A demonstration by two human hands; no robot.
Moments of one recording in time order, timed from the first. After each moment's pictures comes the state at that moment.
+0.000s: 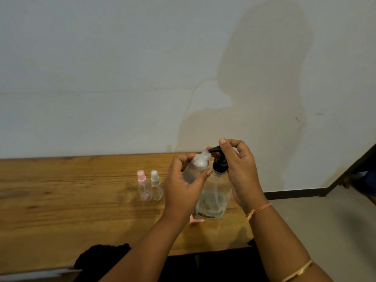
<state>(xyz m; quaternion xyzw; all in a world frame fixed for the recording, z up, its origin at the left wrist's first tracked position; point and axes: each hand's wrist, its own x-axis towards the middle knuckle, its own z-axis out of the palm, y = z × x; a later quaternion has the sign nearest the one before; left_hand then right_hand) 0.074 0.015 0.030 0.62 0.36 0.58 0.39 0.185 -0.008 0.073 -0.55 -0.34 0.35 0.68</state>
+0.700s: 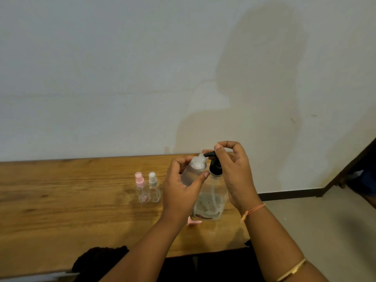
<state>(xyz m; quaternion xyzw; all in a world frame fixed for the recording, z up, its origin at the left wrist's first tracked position) 0.075 0.013 0.031 0.61 0.36 0.57 0.42 0.180 -0.012 0.076 -0.54 -0.36 0.35 0.68</state>
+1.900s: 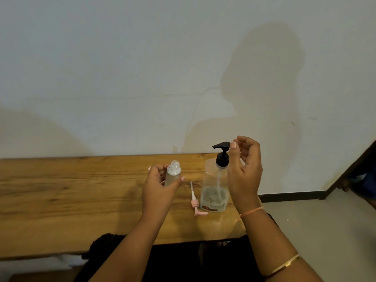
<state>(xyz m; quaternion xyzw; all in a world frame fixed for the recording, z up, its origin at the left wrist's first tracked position) 0.008 0.012 0.025 0.55 0.49 0.50 0.44 0.160 -0.036 0.072 -0.57 -0.41 0.06 0.71</state>
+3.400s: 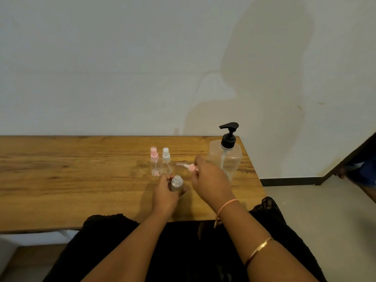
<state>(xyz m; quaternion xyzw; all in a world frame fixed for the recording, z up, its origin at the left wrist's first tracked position) 0.009 0.014 -0.066 0.53 0.56 0.38 0.51 0.123 -0.025 0.016 -0.74 -0.64 0.05 0.21</state>
